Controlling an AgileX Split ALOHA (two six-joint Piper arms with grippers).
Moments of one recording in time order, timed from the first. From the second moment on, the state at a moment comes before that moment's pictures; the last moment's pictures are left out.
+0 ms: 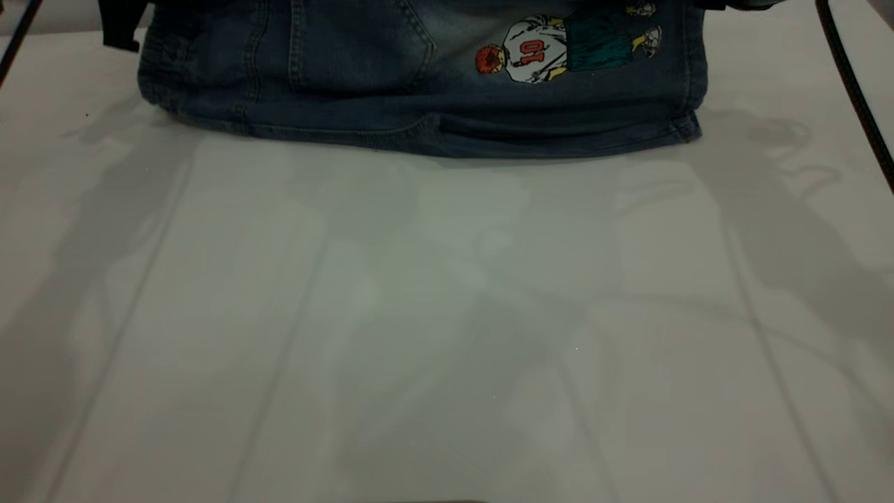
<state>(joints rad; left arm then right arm) -0.04 2.23 -1.47 -1.70 -0.06 0.35 0.21 2.09 -1.03 0.35 -0.49 -0.09</state>
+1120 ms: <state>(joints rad) -0.04 2.28 -1.66 -1.67 0.06 0.86 0.21 2.11 -1.04 0.27 -0.50 -0.04</state>
